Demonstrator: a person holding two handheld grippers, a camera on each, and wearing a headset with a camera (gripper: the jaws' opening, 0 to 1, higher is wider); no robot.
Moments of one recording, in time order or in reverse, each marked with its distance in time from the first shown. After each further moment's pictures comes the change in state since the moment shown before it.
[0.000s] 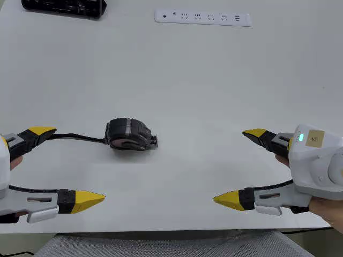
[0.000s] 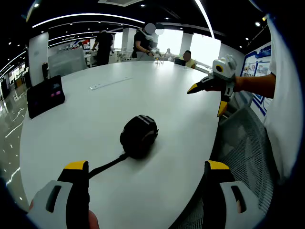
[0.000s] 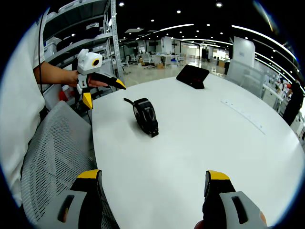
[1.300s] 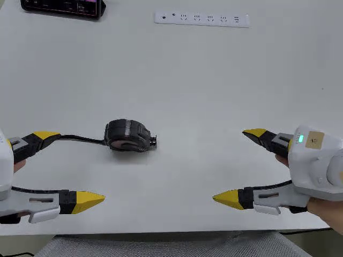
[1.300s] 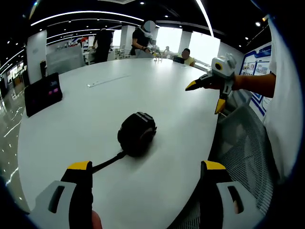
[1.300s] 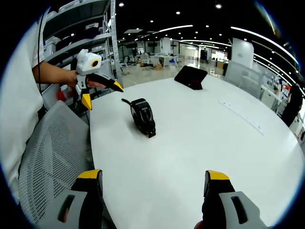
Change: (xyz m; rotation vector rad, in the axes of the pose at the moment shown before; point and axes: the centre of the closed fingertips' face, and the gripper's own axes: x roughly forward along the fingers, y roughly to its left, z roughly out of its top) left arm 0.004 -0.002 -0.003 -0.001 0.025 -0.020; right arm 0.001 -0.005 0.000 -0.004 -0.011 -0.017
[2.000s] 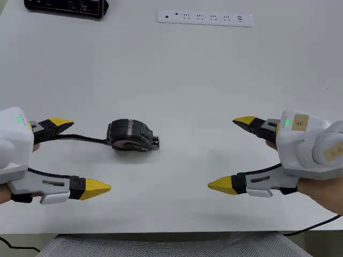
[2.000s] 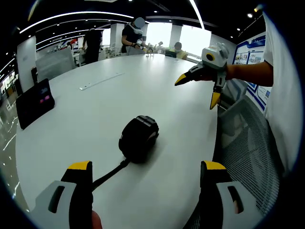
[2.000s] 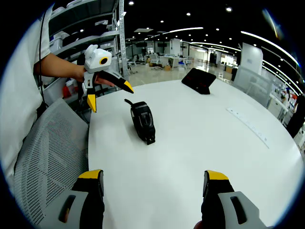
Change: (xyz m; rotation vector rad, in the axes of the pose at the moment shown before) left arm 0.022 0.011 0.011 0.094 0.041 -0.051; right arm 0.024 -0.011 0.019 -0.077 0.004 0.060
